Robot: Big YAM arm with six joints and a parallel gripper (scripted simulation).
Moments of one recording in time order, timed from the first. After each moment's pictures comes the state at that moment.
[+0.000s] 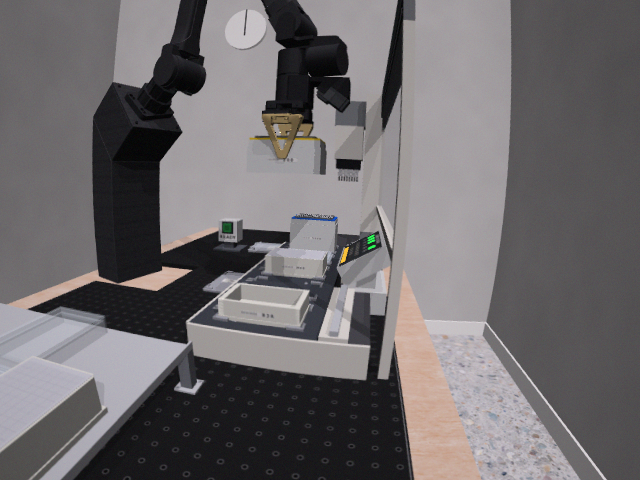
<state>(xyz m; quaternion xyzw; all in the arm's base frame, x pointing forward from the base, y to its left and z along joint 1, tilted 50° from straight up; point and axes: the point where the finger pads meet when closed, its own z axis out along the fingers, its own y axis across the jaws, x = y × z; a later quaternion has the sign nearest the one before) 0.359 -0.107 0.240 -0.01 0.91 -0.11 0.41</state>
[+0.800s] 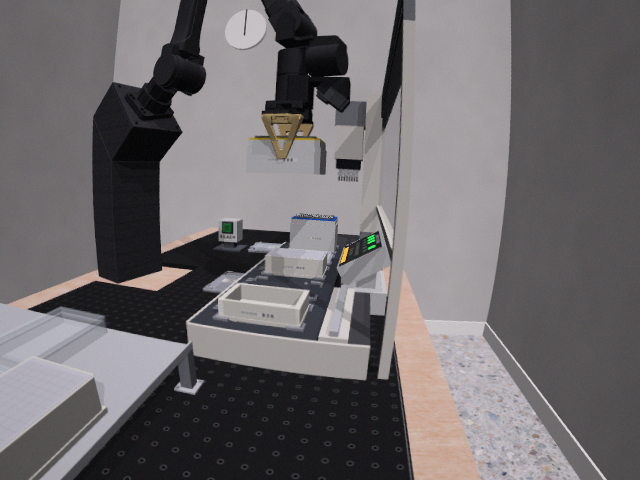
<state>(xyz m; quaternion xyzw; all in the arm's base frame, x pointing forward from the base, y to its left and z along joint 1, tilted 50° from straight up) 0.359 -0.107 0.240 -0.01 0.91 -0.11 0.41</state>
